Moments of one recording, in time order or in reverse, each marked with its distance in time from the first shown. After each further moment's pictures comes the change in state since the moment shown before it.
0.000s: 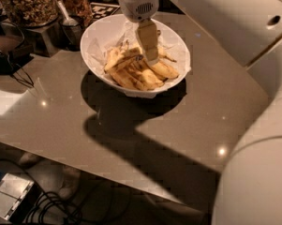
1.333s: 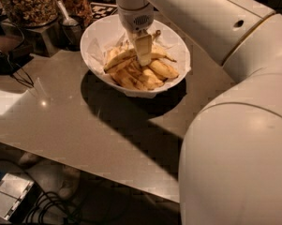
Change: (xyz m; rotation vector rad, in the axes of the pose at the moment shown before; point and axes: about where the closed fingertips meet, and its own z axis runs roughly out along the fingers) arm -0.008 -0.013 0.052 -0.086 -0.023 -0.021
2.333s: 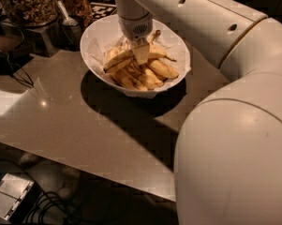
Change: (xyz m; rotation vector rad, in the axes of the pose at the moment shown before) arm -0.003 -0.001 0.027 -0.021 -0.006 0.020
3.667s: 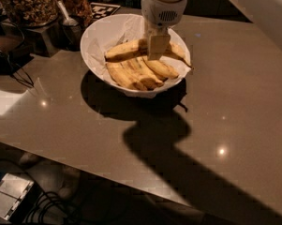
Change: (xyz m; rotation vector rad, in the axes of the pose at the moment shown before) arm 0.015 0.060 -0.083 0.125 -0.189 0.146
